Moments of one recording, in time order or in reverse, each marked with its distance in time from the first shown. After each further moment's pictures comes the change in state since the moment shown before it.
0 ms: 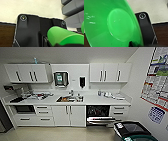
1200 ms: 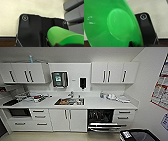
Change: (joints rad) left arm -0.001 -0.004 -0.005 0.002 0.003 0.002; right arm 0.003 0.006 0.000 -0.004 0.003 0.001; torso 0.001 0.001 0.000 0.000
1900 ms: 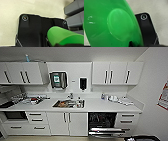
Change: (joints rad) left arm 0.000 0.000 0.000 0.000 -0.002 0.000; right arm 0.000 0.002 0.000 0.001 0.001 -0.001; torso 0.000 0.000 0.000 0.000
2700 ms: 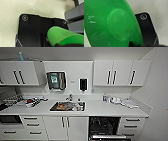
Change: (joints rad) left arm 0.003 0.000 0.000 0.000 -0.002 0.000; right arm 0.000 0.000 0.000 0.001 0.001 0.001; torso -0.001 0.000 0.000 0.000
